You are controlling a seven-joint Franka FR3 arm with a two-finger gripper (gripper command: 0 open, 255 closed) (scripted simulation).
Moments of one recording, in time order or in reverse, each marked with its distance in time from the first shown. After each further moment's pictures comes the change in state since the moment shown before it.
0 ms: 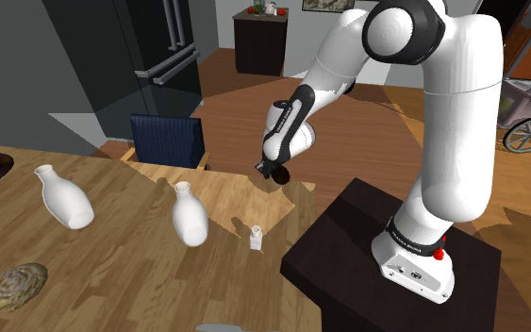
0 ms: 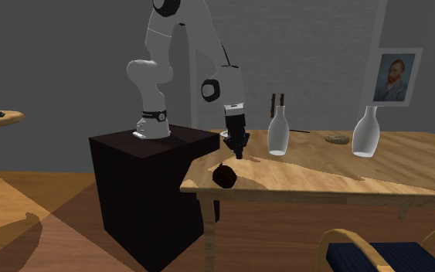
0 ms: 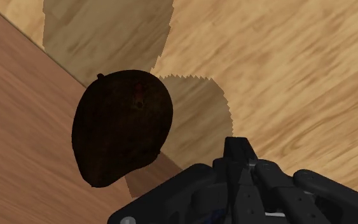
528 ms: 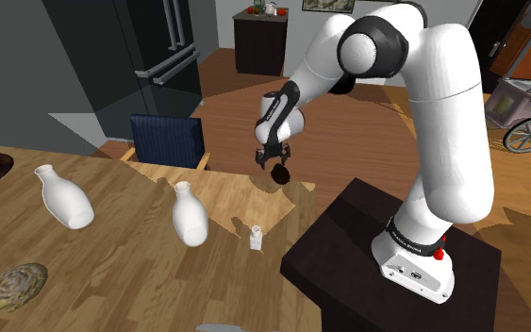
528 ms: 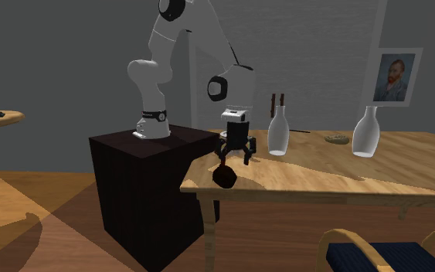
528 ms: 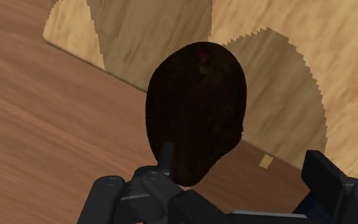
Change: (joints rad) arm 0.081 0.135 -0.201 0.259 0.002 -0.318 0.293
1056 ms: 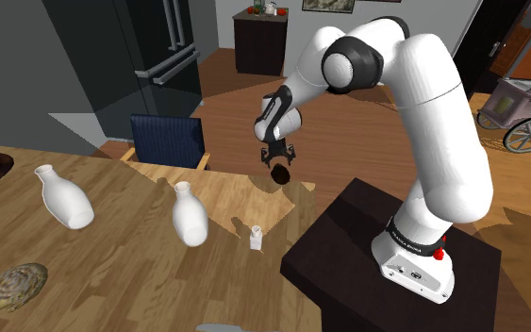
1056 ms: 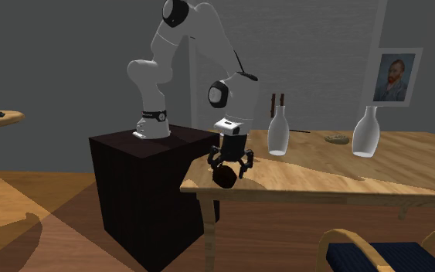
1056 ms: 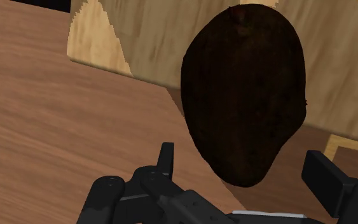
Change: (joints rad) arm -0.024 0.133 -0.057 0.159 0.032 -0.155 0.143
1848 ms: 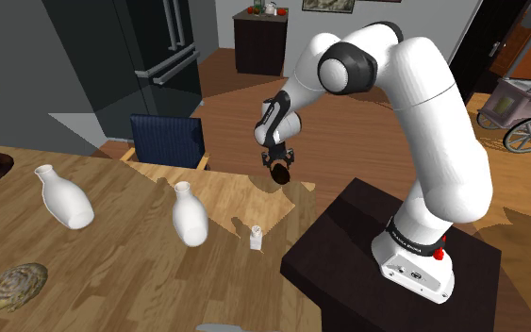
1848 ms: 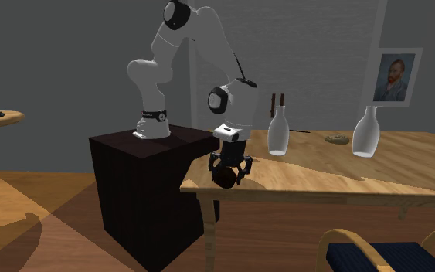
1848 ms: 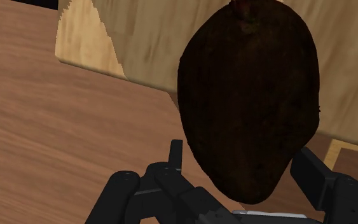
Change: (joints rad) arm -0.013 0.042 0.013 0.013 0.012 0.029 -0.005
